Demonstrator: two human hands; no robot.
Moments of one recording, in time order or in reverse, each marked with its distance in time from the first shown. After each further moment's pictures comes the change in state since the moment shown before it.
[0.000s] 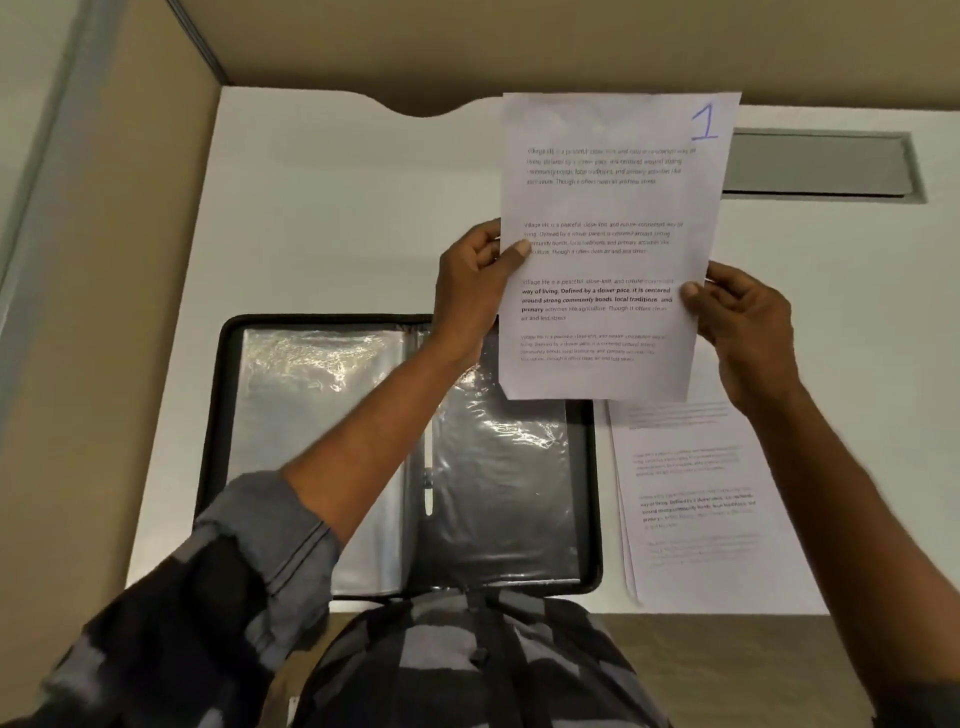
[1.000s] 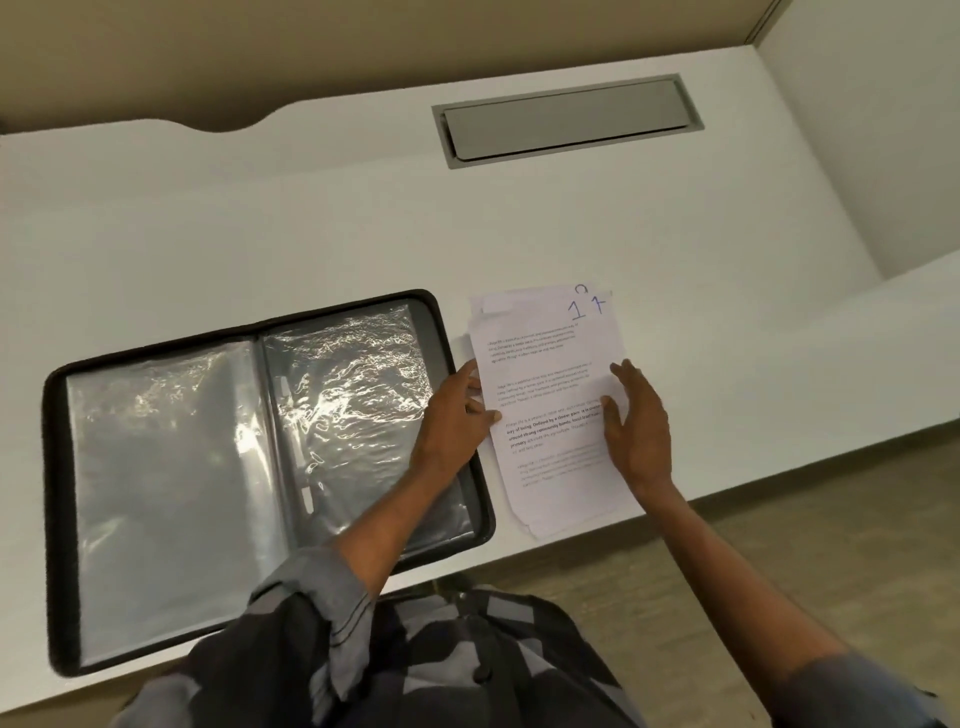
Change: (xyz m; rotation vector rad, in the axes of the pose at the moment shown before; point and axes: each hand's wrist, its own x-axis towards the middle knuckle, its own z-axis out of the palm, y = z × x) left_hand -0.135 -0.172 0.083 0.713 -0.377 -0.056; right_hand -0.154 0.169 -0.113 -0.717 0.309 0.021
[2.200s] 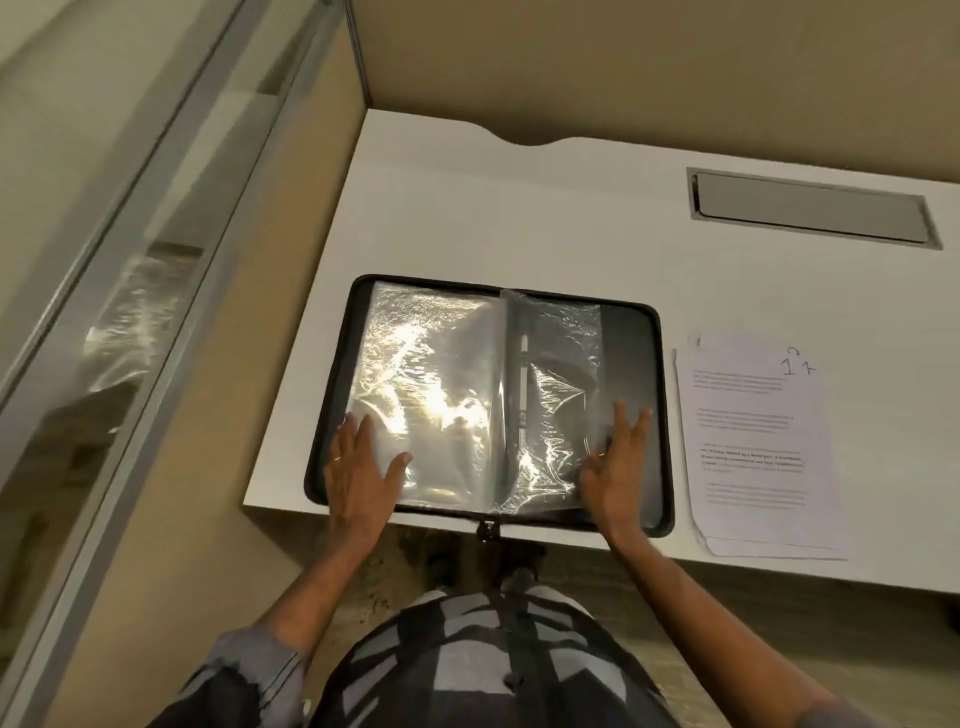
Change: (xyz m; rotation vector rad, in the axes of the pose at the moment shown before) left_hand -0.241 -0.212 -0.242 0.483 0.504 -0.400; right_hand -0.157 -0.187 0.166 0.161 -0.250 -0.143
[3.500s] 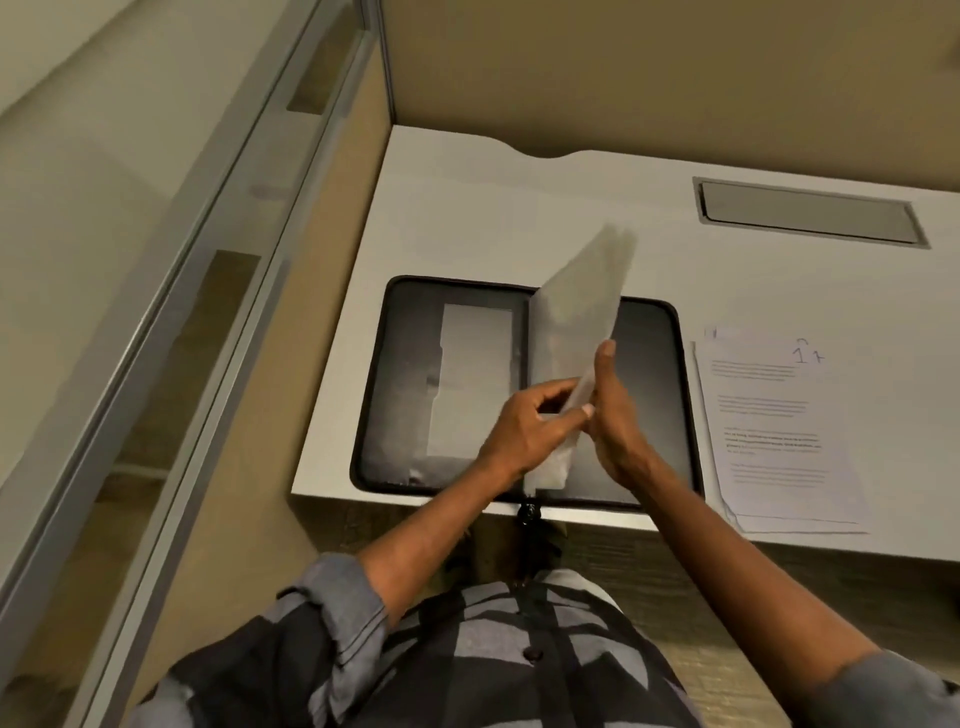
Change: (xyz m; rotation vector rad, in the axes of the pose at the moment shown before) left_hand -0.034 0.151 -0.061 -0.802 -0.458 0.366; right_hand -0.009 -0.133 0.004 0.610 -0.282 0.099
